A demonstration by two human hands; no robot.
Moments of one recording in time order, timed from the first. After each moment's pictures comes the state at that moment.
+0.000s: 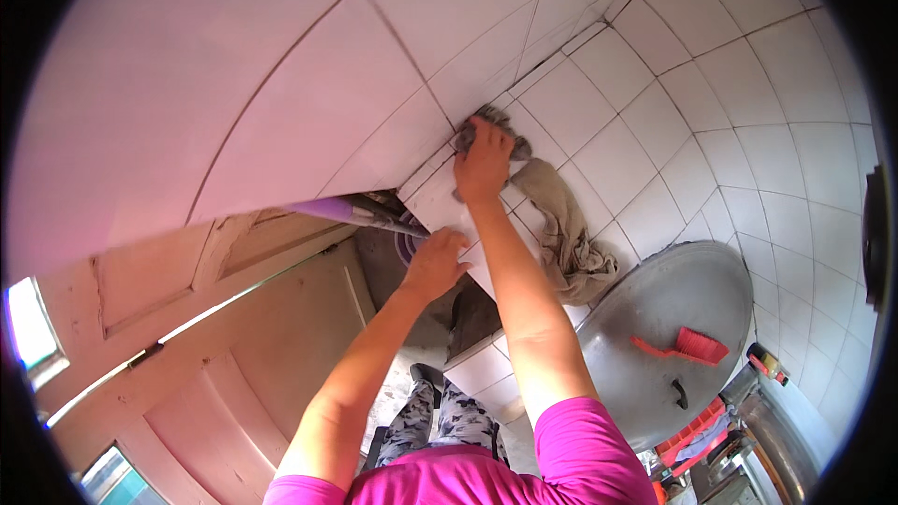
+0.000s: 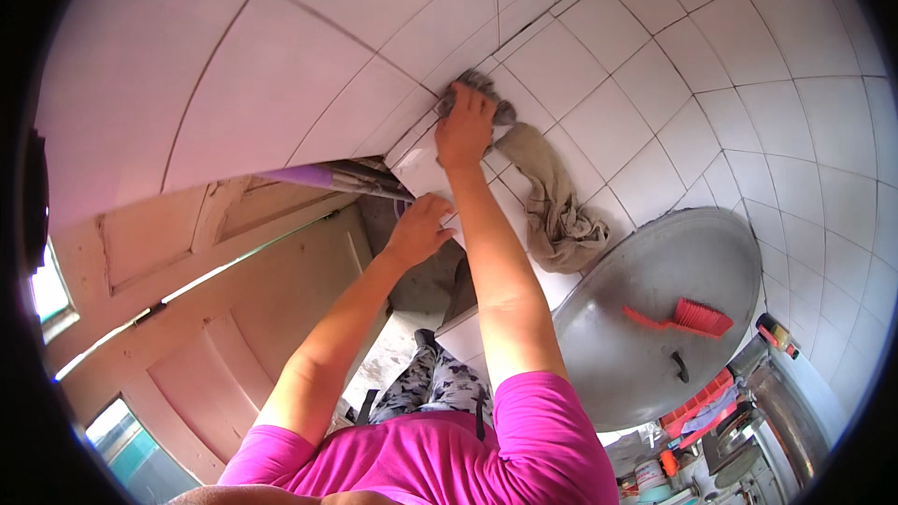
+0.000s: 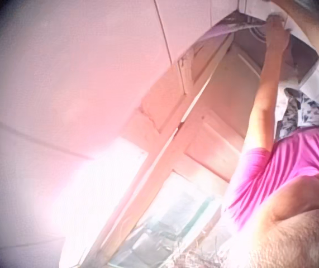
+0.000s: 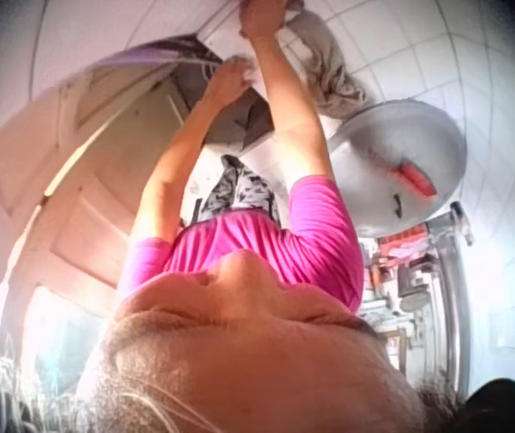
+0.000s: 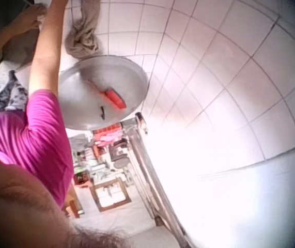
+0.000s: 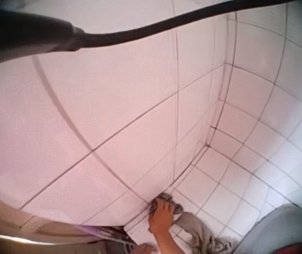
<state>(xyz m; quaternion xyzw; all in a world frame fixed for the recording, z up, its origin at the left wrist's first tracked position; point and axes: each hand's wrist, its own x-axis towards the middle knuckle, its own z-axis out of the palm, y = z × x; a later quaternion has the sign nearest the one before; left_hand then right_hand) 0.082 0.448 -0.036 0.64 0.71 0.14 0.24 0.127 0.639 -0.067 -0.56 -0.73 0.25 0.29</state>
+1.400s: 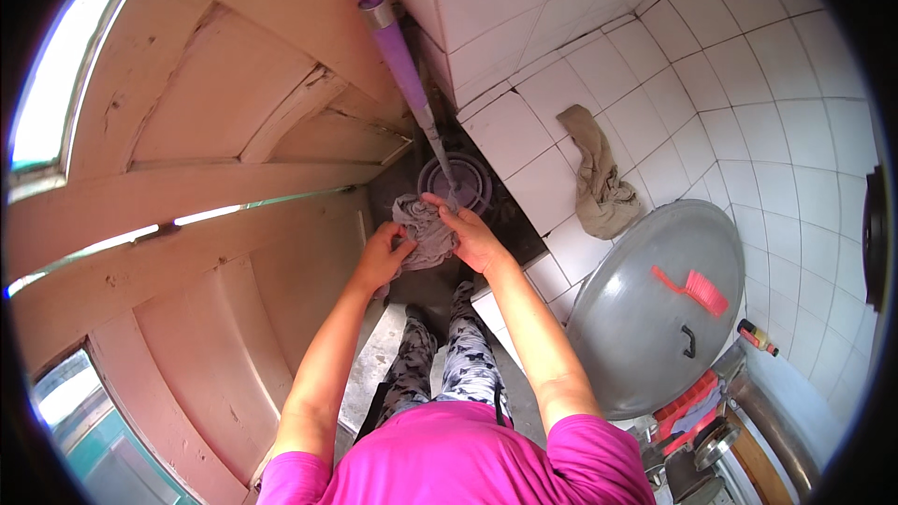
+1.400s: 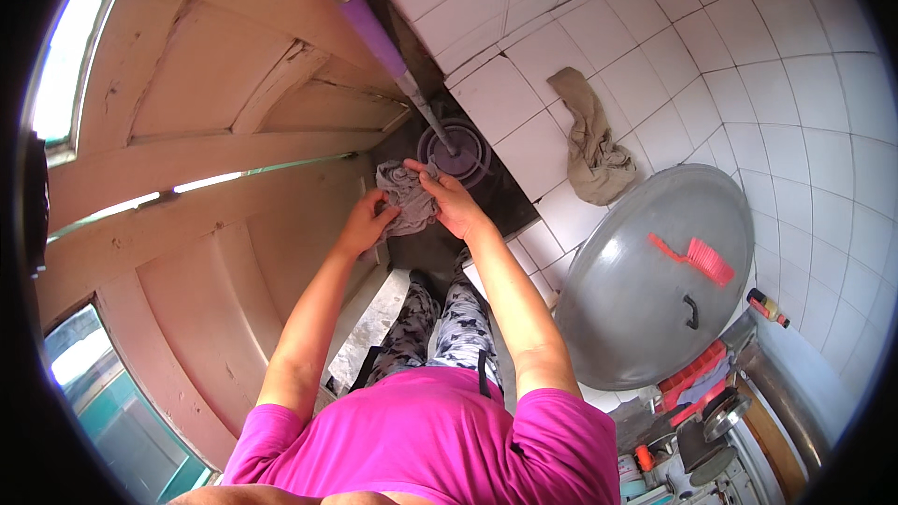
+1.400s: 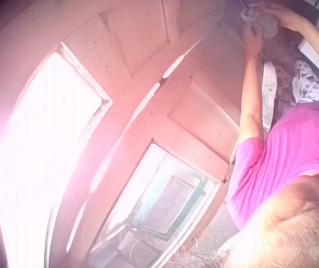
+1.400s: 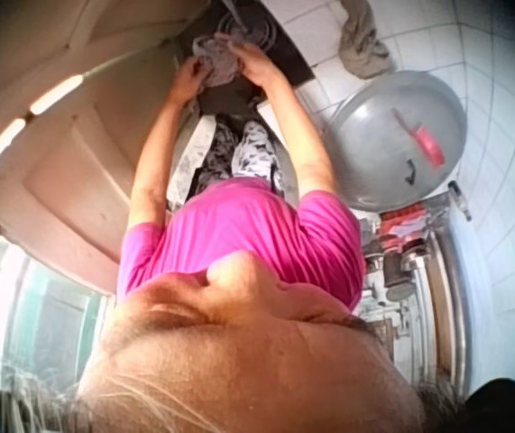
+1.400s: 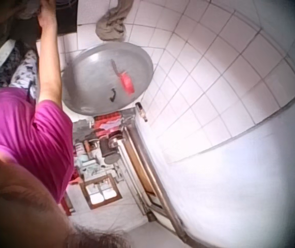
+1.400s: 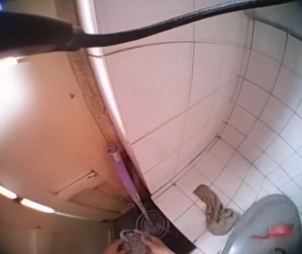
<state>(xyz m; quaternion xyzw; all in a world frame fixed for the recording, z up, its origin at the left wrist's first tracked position) -0.014 0.207 0.004 0.29 0.75 0.34 0.48 0.162 0.374 0.019 -0.27 -0.14 0.95 0.08</state>
